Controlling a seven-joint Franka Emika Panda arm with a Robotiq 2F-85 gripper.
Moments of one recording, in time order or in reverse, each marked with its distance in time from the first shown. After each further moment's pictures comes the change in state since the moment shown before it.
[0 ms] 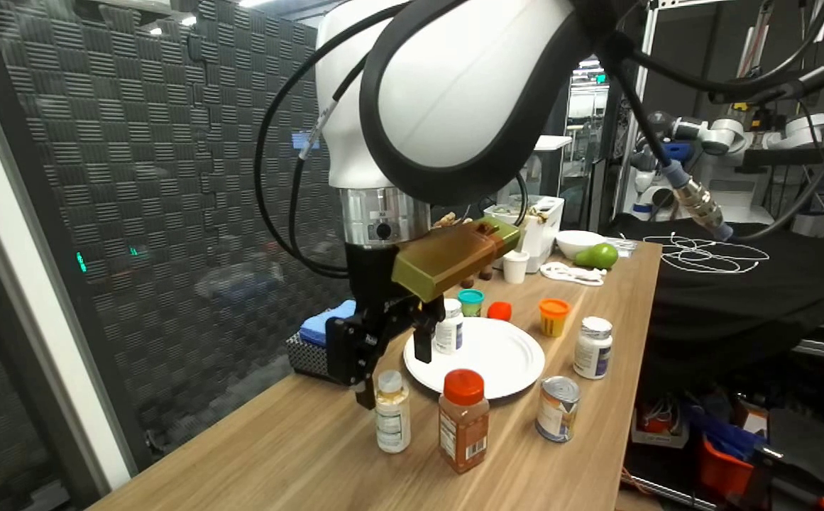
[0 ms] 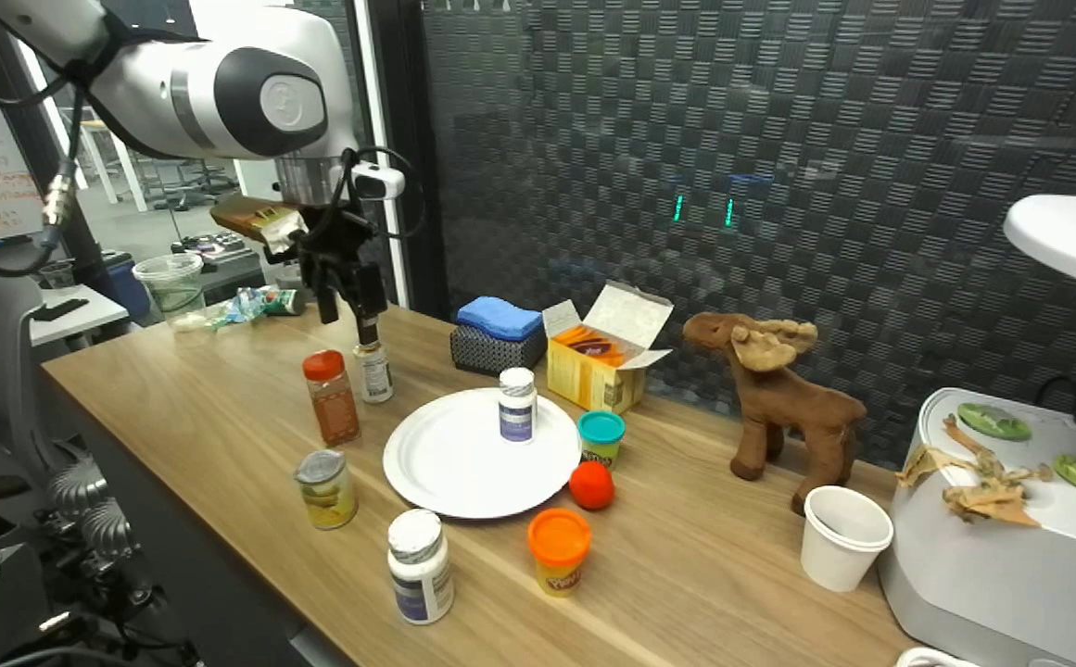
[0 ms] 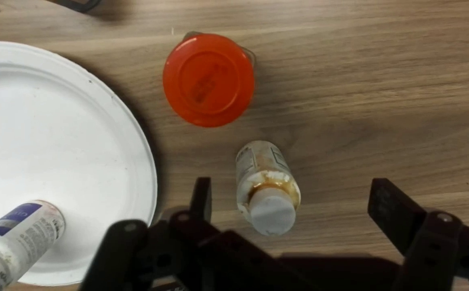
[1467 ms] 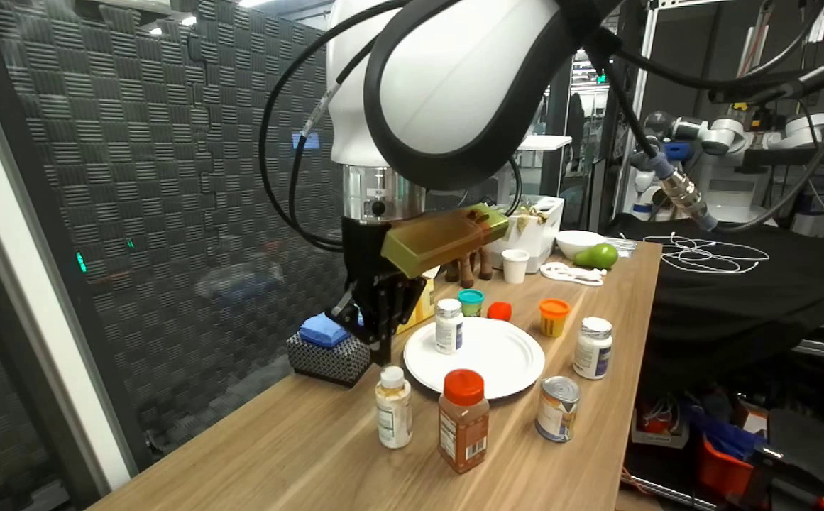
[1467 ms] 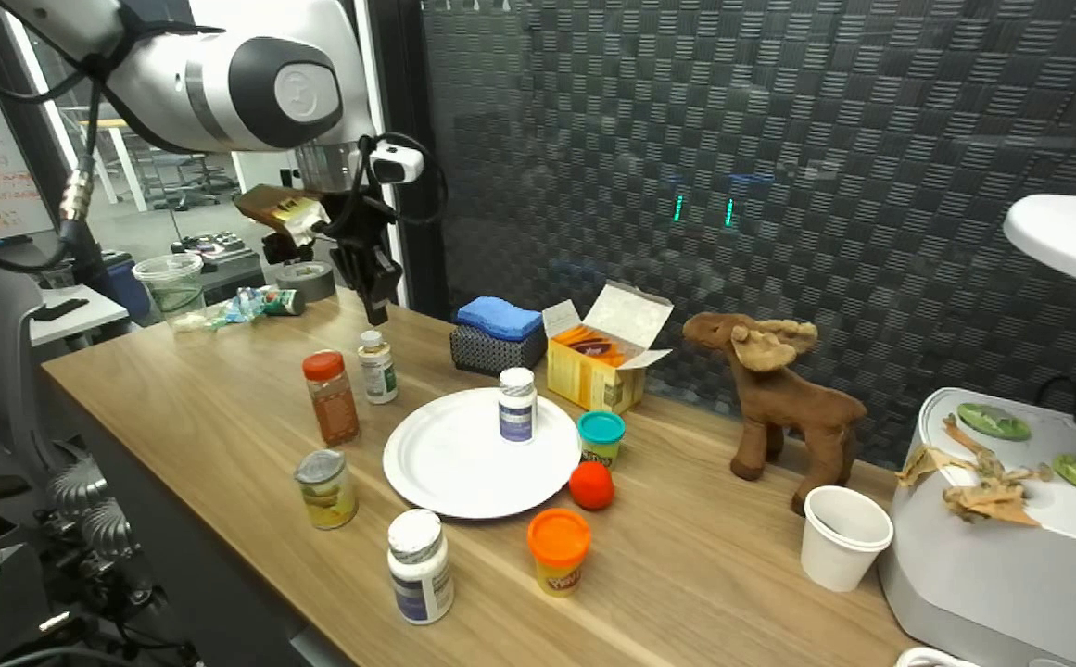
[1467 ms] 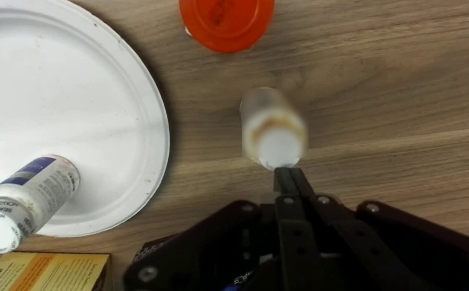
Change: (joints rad) arm 0.002 -0.004 -0.037 0.019 -0.005 0.079 0.008
